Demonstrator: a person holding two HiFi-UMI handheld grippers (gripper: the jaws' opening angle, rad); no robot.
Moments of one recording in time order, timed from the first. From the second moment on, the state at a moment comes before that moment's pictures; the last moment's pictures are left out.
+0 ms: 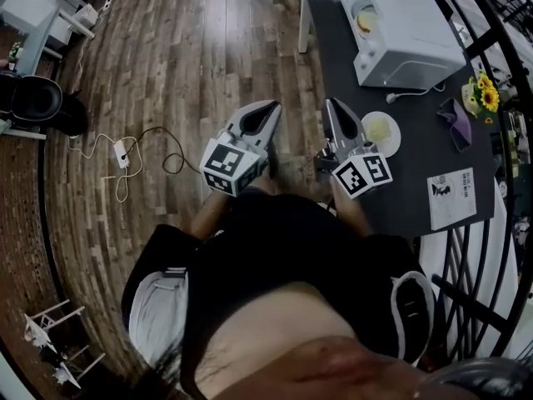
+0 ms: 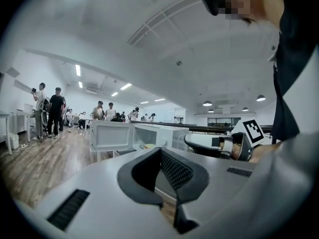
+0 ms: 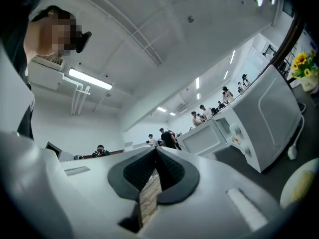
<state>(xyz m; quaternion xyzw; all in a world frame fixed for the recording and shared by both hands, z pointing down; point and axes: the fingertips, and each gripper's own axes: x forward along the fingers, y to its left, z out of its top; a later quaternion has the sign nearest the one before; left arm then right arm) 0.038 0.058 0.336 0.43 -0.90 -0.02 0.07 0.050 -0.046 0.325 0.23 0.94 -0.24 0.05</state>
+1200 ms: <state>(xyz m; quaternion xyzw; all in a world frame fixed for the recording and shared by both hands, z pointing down) -0.073 0.189 0.342 0.45 -0.89 -0.02 0.08 -0.056 0.103 0.334 0.22 0.95 -0.24 0.01</state>
